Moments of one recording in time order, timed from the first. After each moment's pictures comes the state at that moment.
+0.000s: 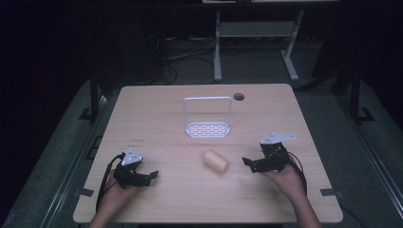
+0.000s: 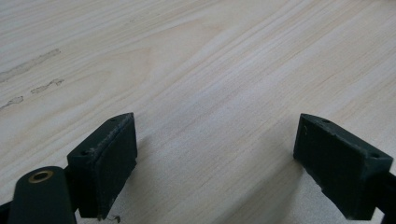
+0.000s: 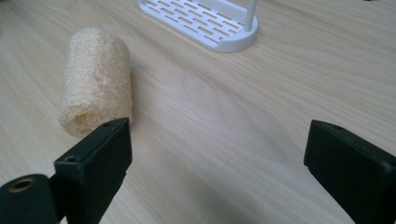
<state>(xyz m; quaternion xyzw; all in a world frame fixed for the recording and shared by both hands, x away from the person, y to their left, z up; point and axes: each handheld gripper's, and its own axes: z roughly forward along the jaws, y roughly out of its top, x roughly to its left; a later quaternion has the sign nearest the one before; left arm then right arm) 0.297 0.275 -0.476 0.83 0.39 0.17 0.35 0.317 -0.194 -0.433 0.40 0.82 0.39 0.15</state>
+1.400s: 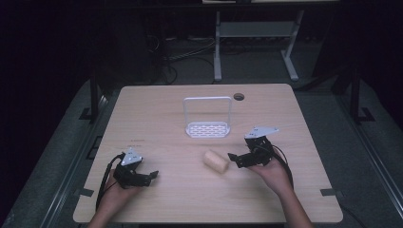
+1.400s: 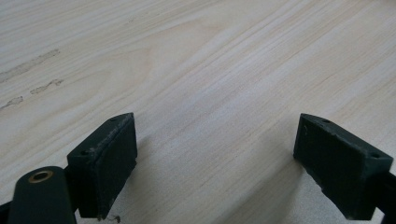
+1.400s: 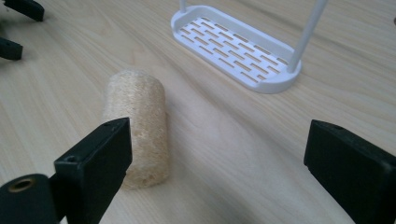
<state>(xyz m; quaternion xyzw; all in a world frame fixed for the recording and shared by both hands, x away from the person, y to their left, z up) 0.297 0.275 -0.476 0.83 0.39 0.17 0.36 0.333 -0.154 -0.424 0.37 0.83 0.40 0.13</state>
